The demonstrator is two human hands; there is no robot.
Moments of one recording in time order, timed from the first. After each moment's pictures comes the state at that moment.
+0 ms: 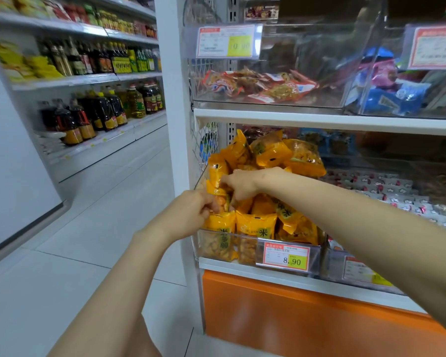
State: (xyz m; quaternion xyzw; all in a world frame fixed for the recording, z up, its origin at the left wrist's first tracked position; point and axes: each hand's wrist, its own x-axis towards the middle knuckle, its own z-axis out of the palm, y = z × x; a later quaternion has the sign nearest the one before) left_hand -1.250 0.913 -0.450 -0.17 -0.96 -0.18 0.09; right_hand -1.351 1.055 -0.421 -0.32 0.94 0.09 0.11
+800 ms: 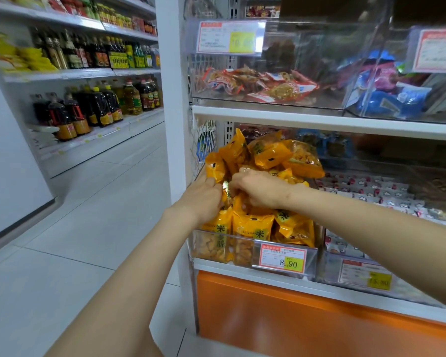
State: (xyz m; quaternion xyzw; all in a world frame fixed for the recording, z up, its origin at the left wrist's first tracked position) left_hand -1.287 0.943 -0.451 -0.12 -0.99 0.01 0.07; right_hand -1.341 1.097 -0.434 -0.41 0.91 0.05 -0.06
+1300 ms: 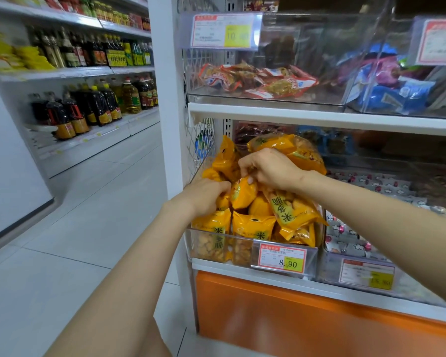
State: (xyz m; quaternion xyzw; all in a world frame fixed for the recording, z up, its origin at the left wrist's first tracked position) left_hand -1.296 0.942 -0.442 -0.16 -0.99 -0.03 0.01; right_hand -1.353 1.117 -0.413 -0.38 0.91 -0.10 -0.13
